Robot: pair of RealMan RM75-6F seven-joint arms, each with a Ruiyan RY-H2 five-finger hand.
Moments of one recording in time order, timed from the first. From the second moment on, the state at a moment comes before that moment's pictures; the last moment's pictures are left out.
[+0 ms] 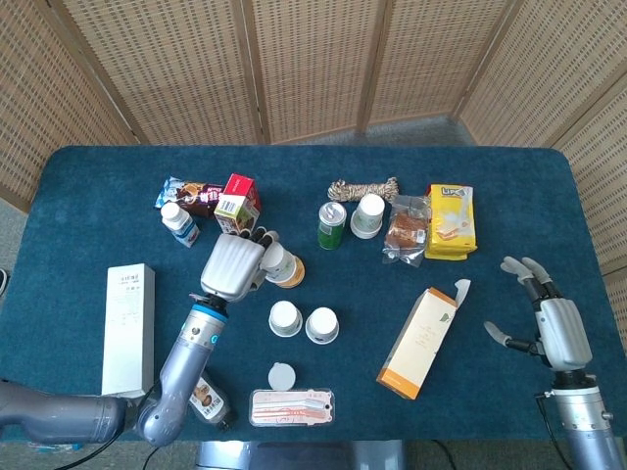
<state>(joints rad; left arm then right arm) -0.85 -1.62 -0.25 -1.78 0.96 1.33 0.89 0.17 -1.19 0.11 -1.61 -1.55 1.50 0.32</state>
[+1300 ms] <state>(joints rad) -0.87 -1.63 -0.18 -1.98 0.96 1.30 0.95 0.17 -1.18 0.12 -1.62 -1.55 1.50 0.33</state>
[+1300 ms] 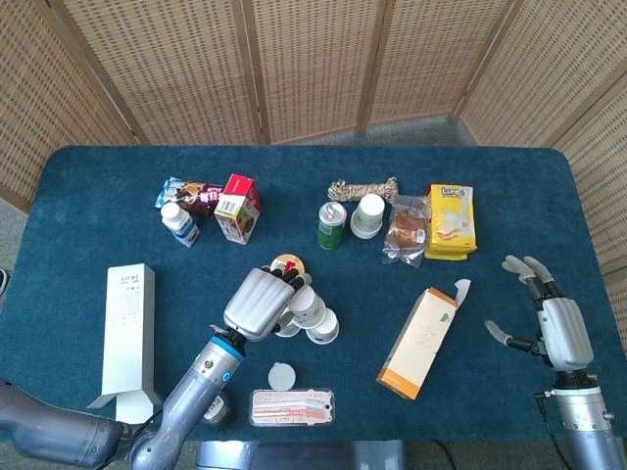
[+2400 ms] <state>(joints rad) -0.89 -1.68 -0.16 -1.98 0.94 1.35 1.06 0.17 -1.18 0.12 -1.62 -1.55 1.51 0.33</state>
